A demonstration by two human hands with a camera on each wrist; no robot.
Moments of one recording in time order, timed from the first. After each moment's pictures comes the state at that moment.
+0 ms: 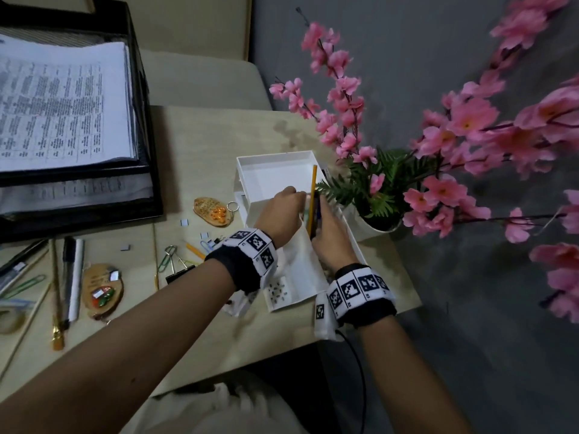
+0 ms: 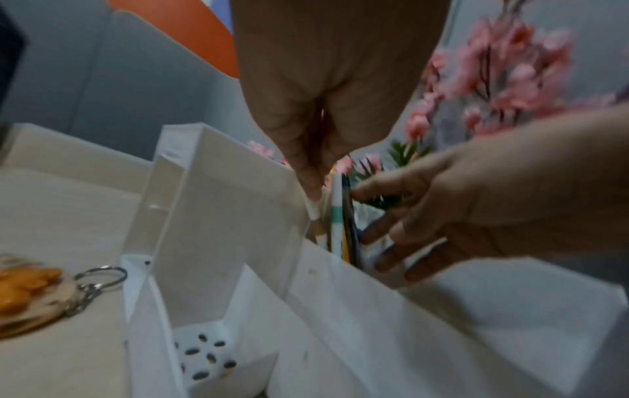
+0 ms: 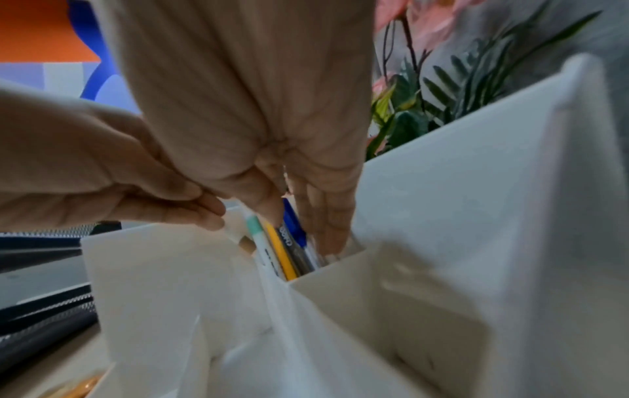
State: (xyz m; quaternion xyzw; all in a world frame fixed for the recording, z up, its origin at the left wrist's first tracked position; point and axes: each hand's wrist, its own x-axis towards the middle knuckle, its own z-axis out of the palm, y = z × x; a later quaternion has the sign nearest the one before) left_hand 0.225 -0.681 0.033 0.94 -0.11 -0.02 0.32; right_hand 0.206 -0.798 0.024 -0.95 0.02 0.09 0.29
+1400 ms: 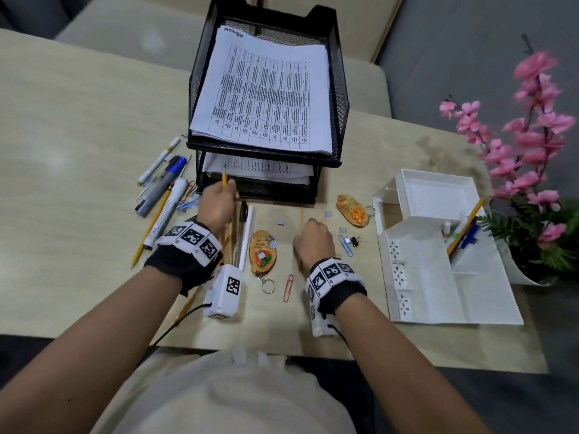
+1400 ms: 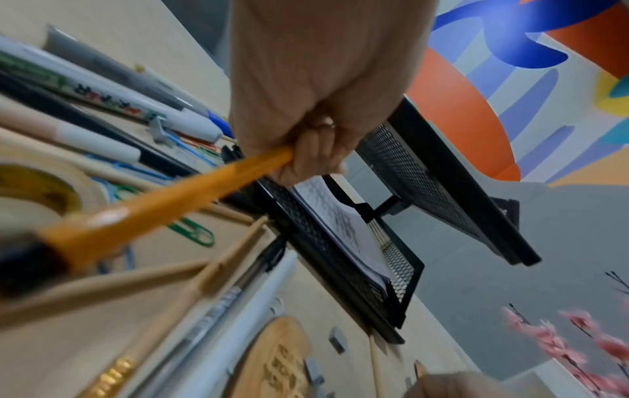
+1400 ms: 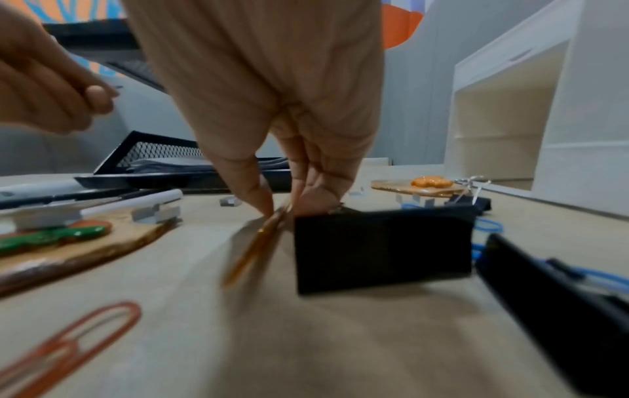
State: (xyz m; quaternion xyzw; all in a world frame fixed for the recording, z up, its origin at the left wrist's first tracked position) left_hand 0.116 -0.372 -0.007 0.68 0.37 0.03 0.63; right_hand 0.151 -0.542 -0.015 -0.96 -0.07 0.22 0.15
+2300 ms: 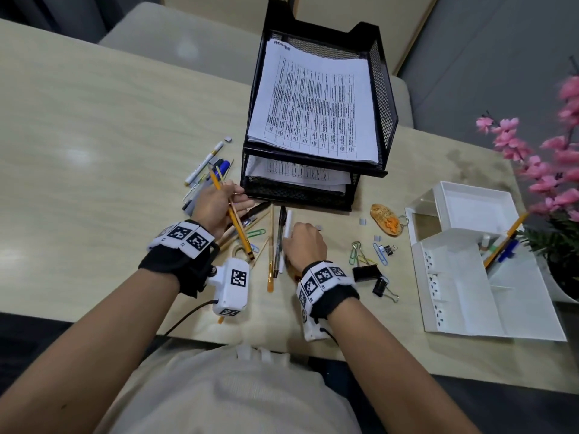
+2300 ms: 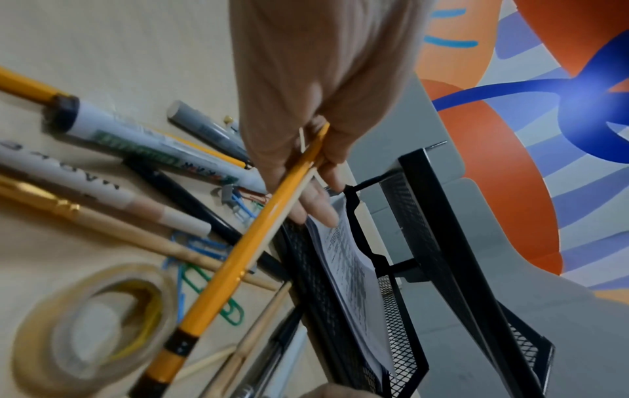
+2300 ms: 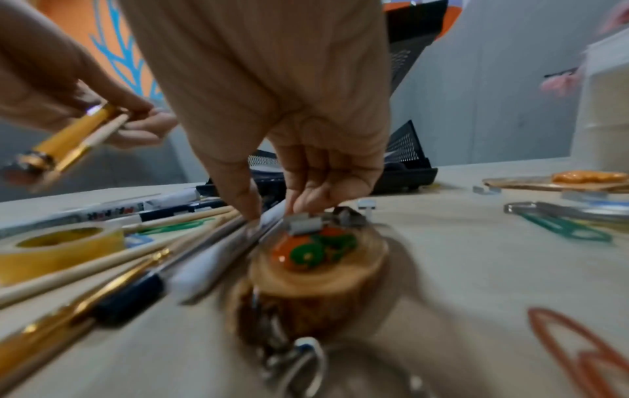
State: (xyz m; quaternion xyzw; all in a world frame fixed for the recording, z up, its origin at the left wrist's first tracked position) left_hand 0.077 -0.313 0.004 0.49 0.39 0.07 0.77; right_hand 0.111 -0.467 -0.012 -0.95 -0.15 0.21 0.16
